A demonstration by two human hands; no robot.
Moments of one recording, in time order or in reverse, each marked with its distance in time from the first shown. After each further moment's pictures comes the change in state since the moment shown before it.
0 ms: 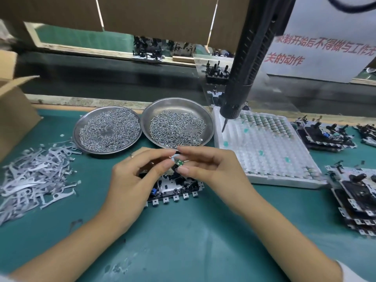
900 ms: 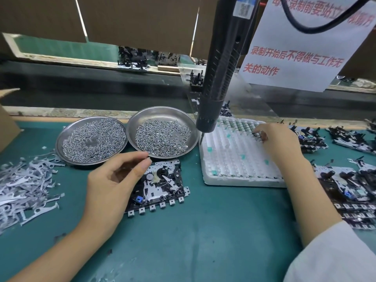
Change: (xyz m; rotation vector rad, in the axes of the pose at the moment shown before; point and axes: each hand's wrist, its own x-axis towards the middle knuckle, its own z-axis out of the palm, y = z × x) left_hand 0.004 -0.004 -0.002 -0.112 0.173 -0.092; right_hand 0.044 0.002 -0.180 -1.534 0.529 0.080
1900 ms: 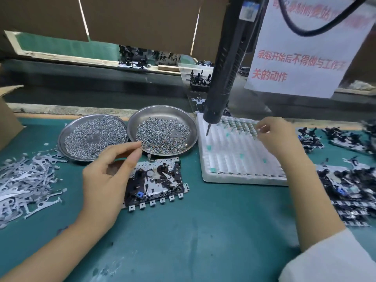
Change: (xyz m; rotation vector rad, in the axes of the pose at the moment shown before) left_hand 0.001 0.004 -0.001 0.046 0.080 0.096; right_hand -0.015 -0.024 -0.035 0.412 -0.072 0.210
